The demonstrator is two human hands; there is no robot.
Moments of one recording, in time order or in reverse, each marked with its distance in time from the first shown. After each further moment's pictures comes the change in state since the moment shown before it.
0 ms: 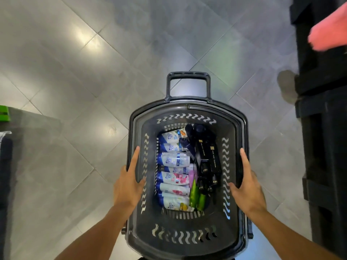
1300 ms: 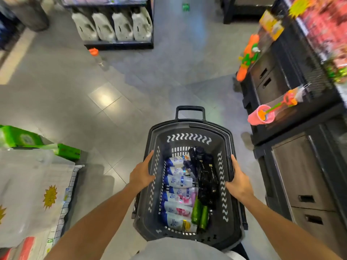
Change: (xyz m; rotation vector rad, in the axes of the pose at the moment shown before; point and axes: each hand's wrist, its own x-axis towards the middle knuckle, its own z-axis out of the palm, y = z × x) left_hand -0.172 0.076 -0.379 -0.037 -0.063 0.269; right_hand -0.263 -0.237 -0.251 0.052 0.079 -0.042
